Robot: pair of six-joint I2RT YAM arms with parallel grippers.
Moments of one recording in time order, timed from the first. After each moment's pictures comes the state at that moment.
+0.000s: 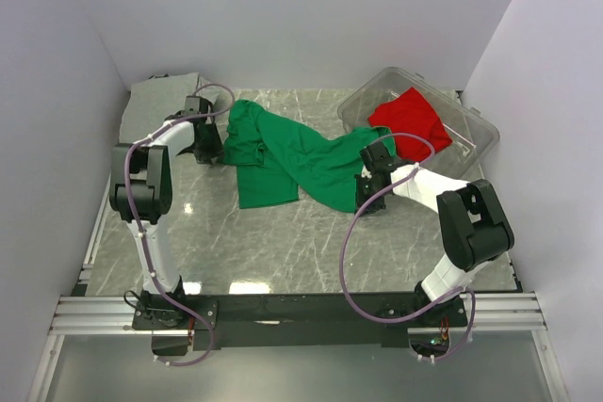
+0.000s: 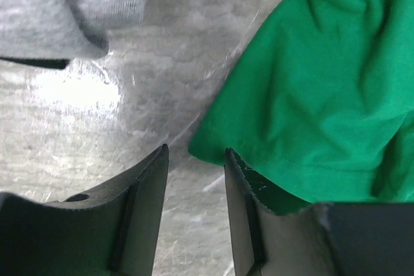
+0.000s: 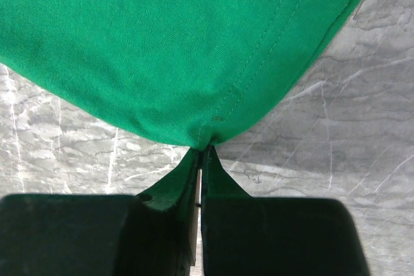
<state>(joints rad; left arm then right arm) -0.08 2.03 1.46 -0.51 0.00 -0.41 0.36 1.64 0.91 -0.50 -0.11 0.41</state>
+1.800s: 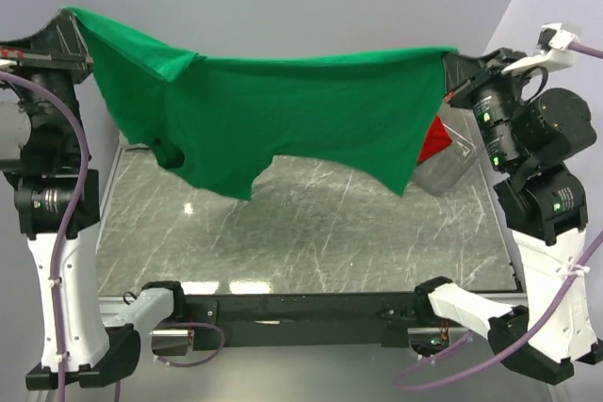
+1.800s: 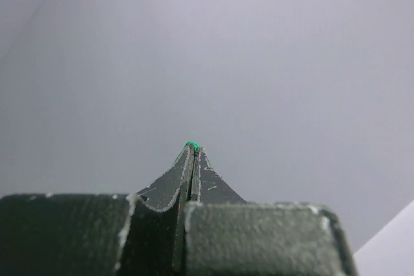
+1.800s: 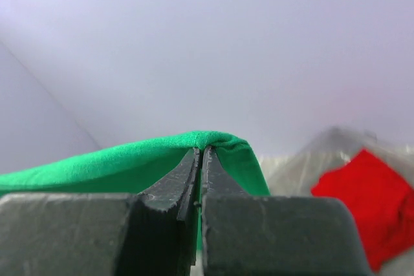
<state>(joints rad) 0.03 1.02 1.68 -0.15 -0.23 -0.73 0.36 1.07 1.79 -0.54 0.22 0.34</state>
